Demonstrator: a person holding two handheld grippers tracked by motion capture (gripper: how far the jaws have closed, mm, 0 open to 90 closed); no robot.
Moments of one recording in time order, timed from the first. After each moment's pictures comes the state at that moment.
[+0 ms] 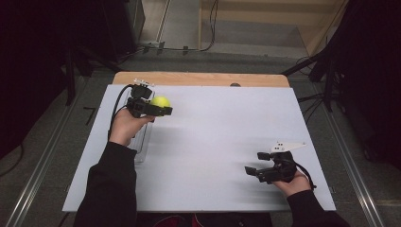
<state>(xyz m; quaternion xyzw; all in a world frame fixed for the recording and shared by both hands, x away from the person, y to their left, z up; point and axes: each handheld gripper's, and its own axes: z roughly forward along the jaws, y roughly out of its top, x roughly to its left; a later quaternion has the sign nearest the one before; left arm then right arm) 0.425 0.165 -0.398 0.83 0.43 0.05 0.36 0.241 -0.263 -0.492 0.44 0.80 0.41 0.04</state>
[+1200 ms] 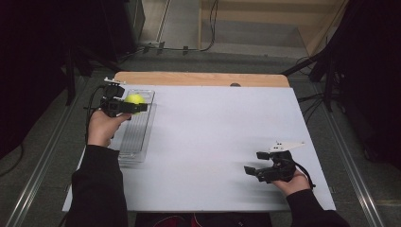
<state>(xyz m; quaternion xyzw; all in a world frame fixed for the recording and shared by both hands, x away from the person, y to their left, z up) 0.426 0.232 -0.394 0.78 0.51 0.09 0.35 0.243 -0.261 -0.492 0.43 0.80 0.41 0.04</state>
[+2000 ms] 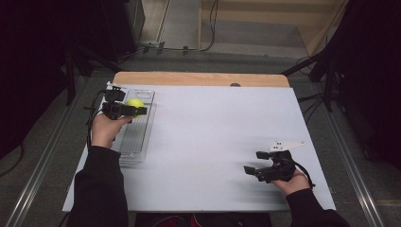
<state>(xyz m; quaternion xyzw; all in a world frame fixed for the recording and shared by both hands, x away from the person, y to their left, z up) 0.434 0.236 -0.418 0.77 0.54 0.08 0.33 0.244 -0.260 -0.491 0.43 0.80 0.42 0.04</state>
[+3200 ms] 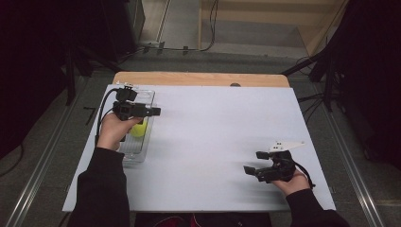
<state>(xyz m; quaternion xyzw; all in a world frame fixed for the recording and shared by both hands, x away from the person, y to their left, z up) 0.418 0.198 -0.401 0.80 0.47 0.04 0.38 0.243 -0.260 -0.490 0.43 0.80 0.42 0.04</state>
